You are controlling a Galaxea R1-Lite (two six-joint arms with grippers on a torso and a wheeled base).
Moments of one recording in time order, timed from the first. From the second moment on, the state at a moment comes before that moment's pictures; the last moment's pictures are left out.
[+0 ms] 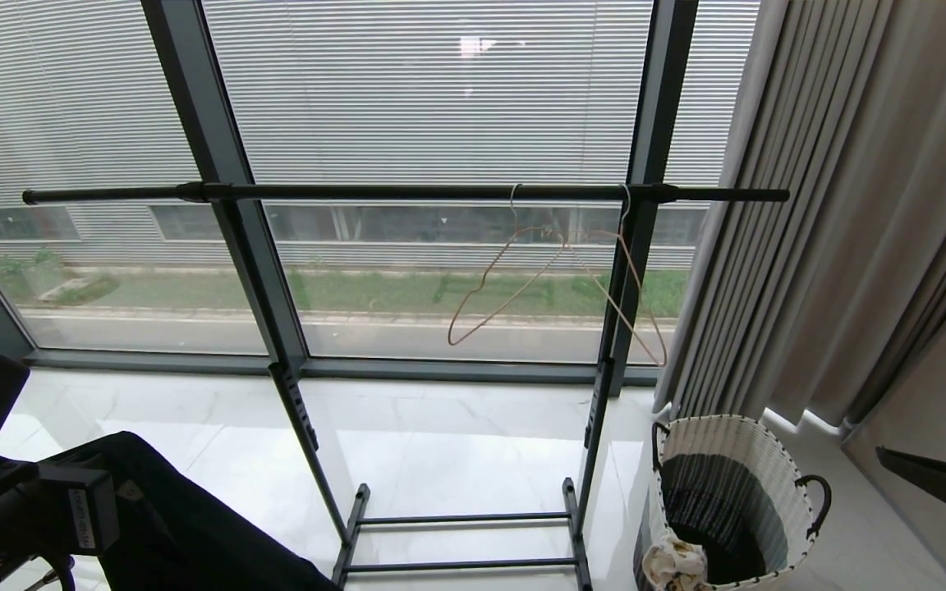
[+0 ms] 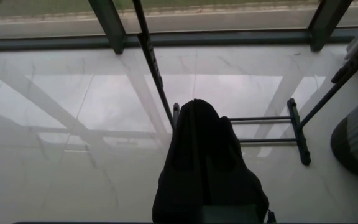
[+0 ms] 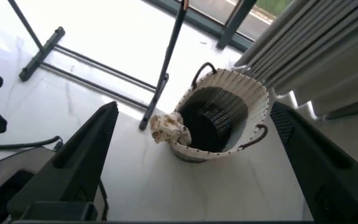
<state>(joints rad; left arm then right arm) -0.16 1.00 -0.37 -0.26 0.20 0.07 0.20 0.99 -0.67 0.13 0.13 -0.25</state>
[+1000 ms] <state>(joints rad) -0.17 0.98 -0.37 -0.26 0.20 0.07 0.23 1.06 -0.63 0.02 0.18 -0.19</state>
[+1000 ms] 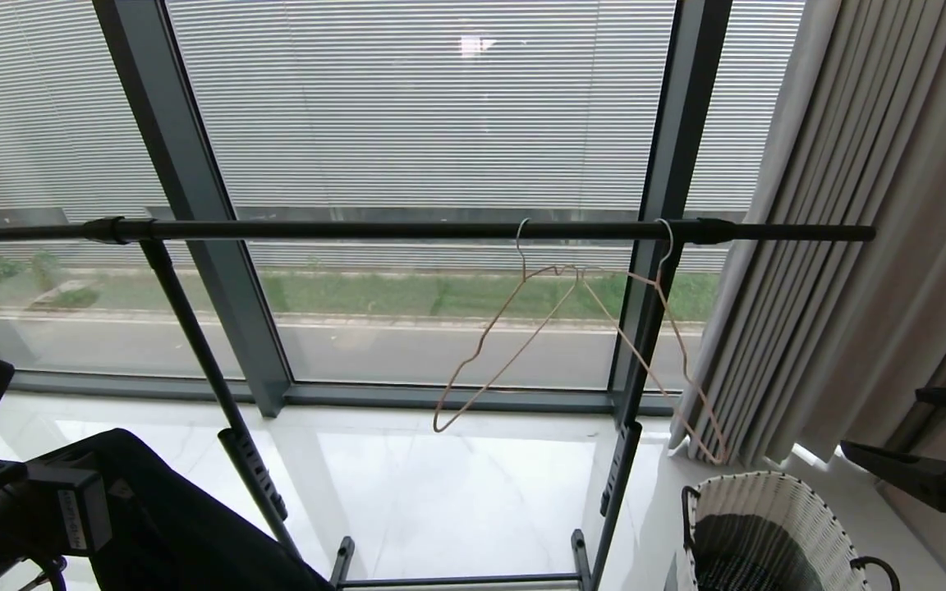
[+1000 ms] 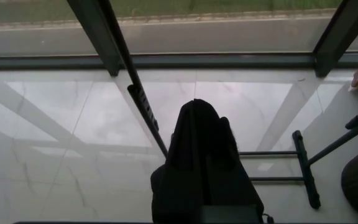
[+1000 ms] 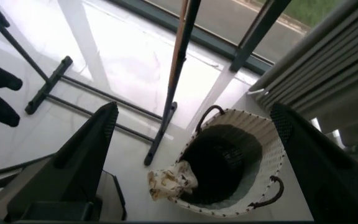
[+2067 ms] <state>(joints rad) -0.17 0.98 -0.36 -0.28 0.20 0.07 0.43 1.70 -0.72 -0.49 -0.02 0.03</state>
